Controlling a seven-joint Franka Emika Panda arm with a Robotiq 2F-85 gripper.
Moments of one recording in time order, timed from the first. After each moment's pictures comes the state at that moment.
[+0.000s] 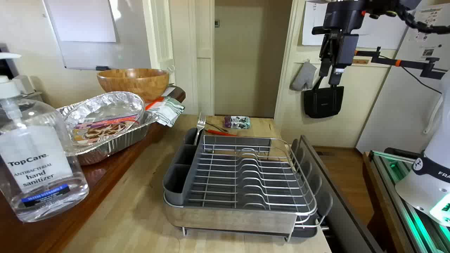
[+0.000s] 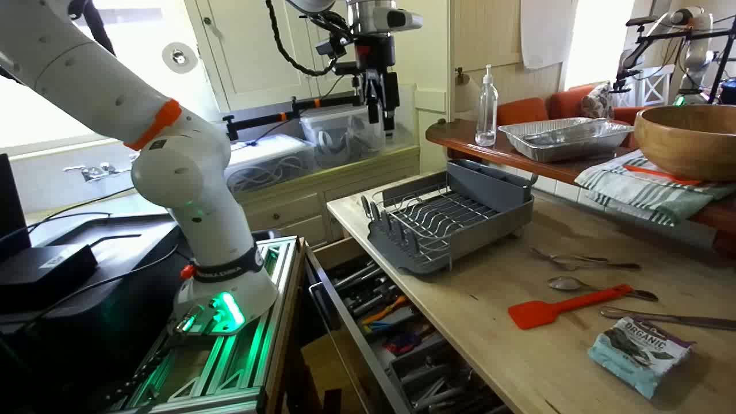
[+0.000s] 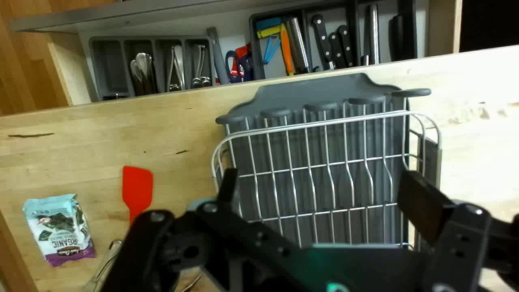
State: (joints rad) arm 0.13 -0.62 0.10 -2.50 0.02 1.86 -0.04
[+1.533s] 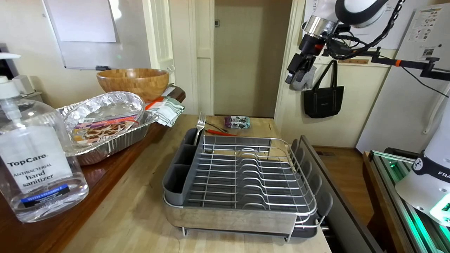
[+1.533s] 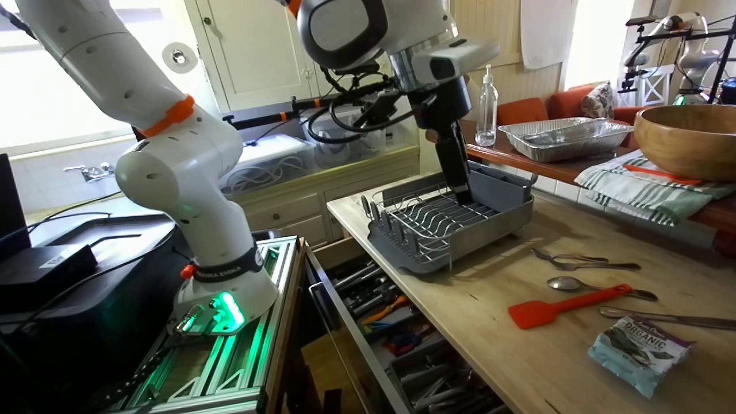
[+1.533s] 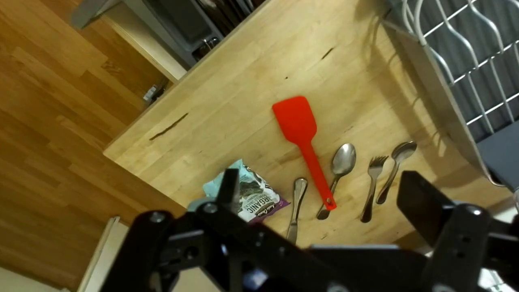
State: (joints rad) arm -0.15 -0.42 -0.16 -2.60 -0.02 2.47 0.02
